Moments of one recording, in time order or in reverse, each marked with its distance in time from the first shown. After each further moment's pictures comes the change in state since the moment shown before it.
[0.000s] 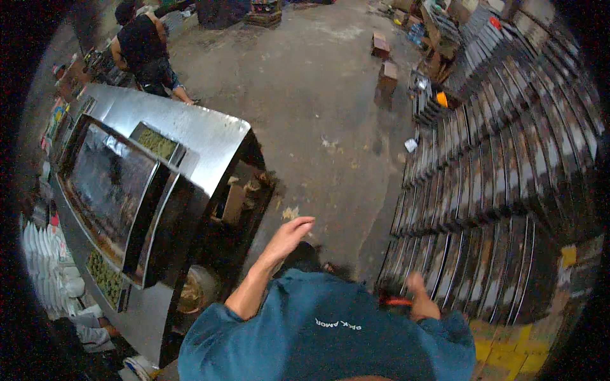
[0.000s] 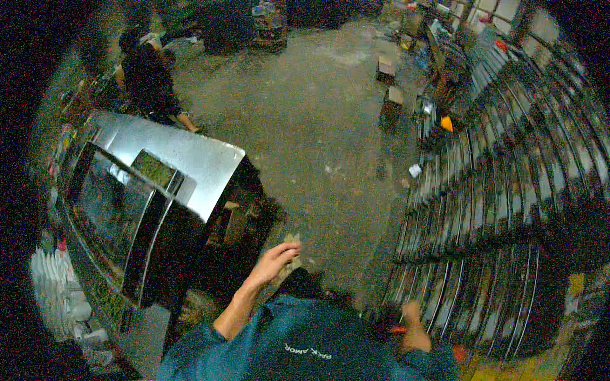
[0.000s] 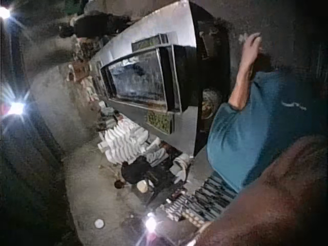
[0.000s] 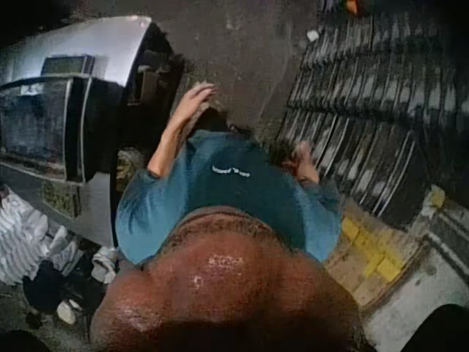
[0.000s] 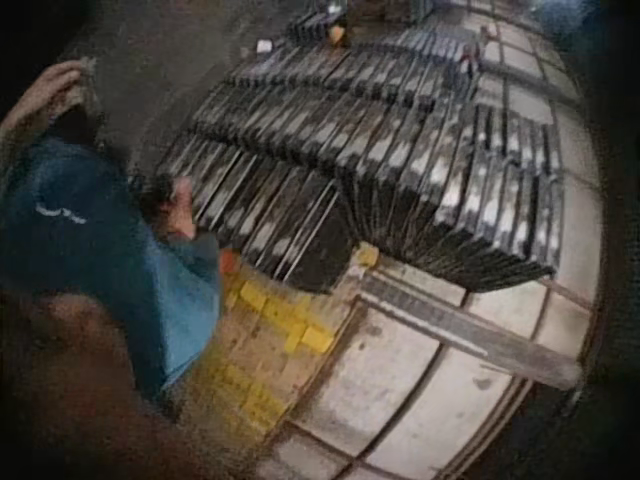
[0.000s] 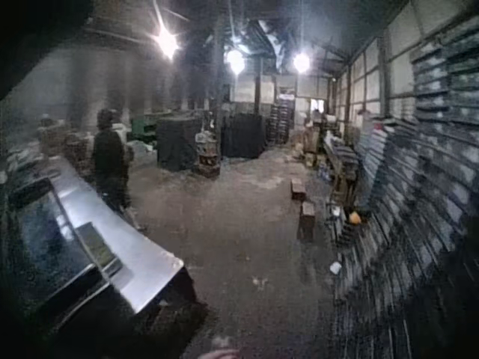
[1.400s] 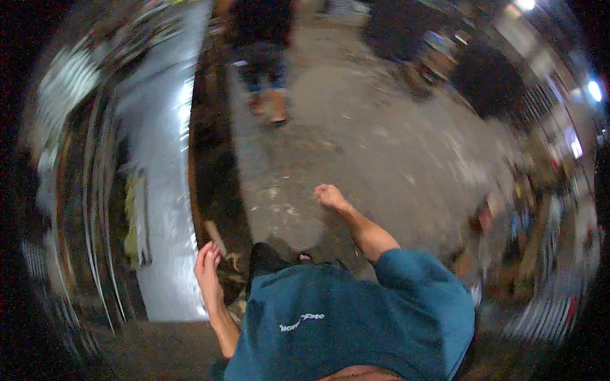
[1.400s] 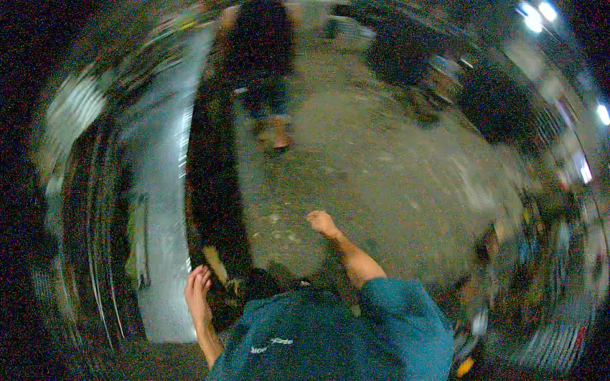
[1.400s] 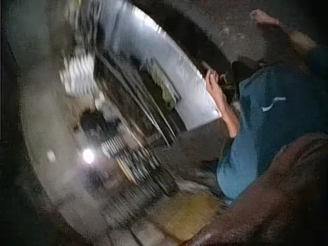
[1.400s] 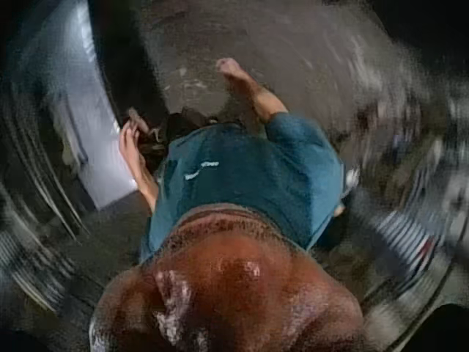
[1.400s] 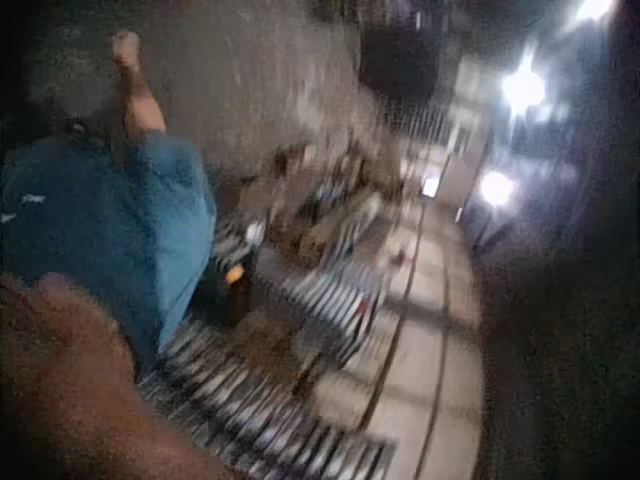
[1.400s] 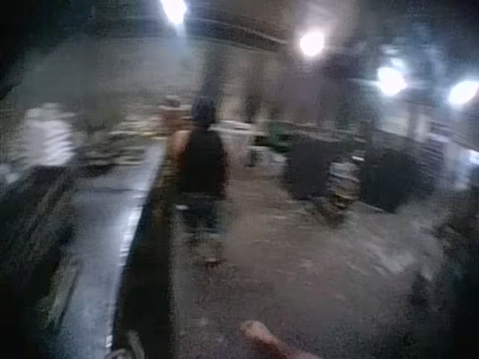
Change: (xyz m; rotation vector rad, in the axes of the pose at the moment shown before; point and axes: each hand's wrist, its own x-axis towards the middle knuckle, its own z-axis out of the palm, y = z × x) left_hand 0.470 0.090 -0.380 -0.592 1.755 0.001; right_hand 0.964 -1.041 -0.283 0.429 -0.862 -1.181
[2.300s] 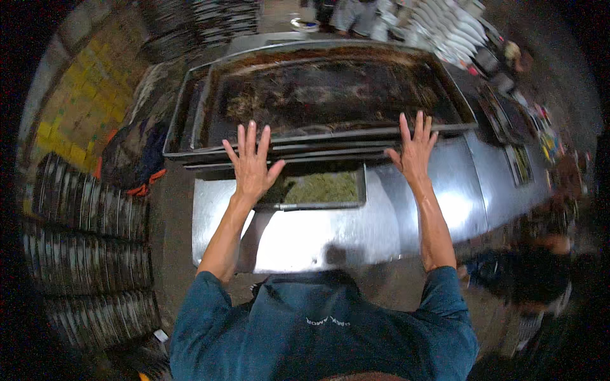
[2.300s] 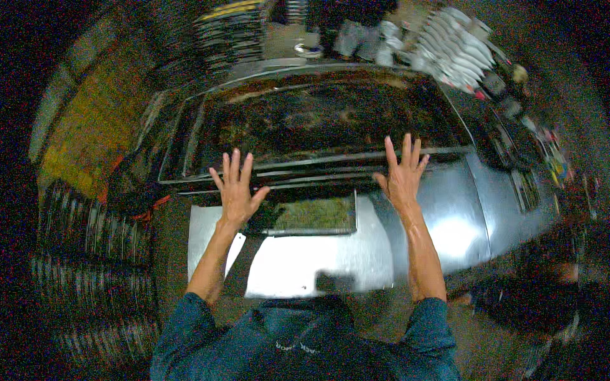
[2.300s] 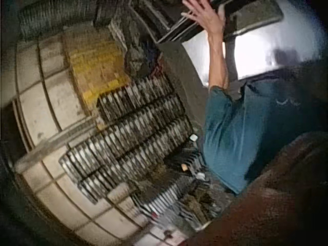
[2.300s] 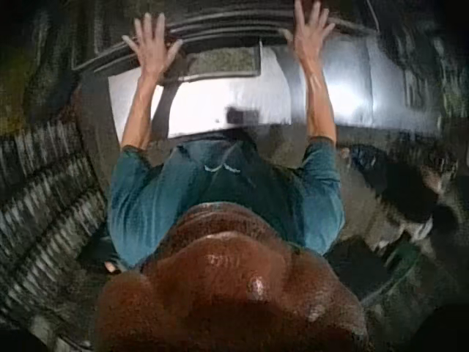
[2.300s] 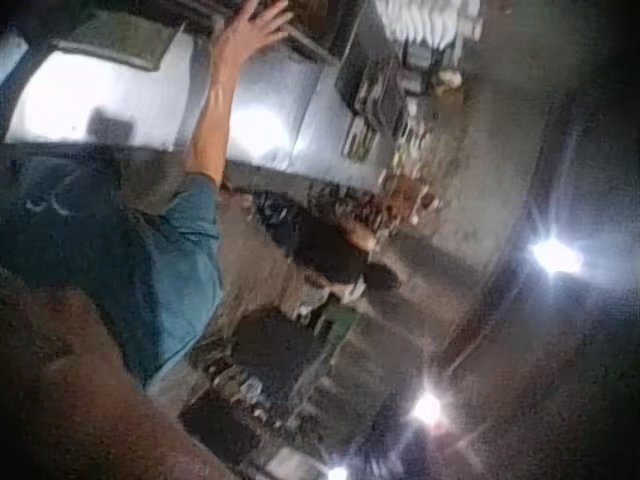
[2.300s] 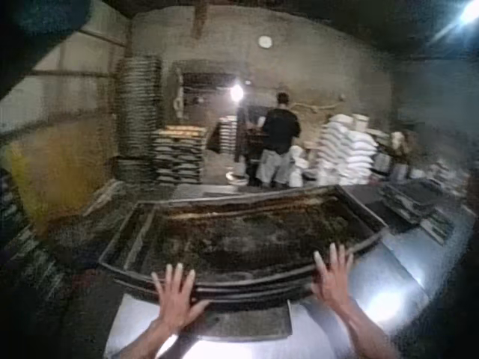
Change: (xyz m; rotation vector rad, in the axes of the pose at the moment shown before) left_hand 0.200 0.147 -0.208 1.424 1.448 0.091; right_hand 0.382 -0.632 0.492 -0.586 -0.407 -1.776
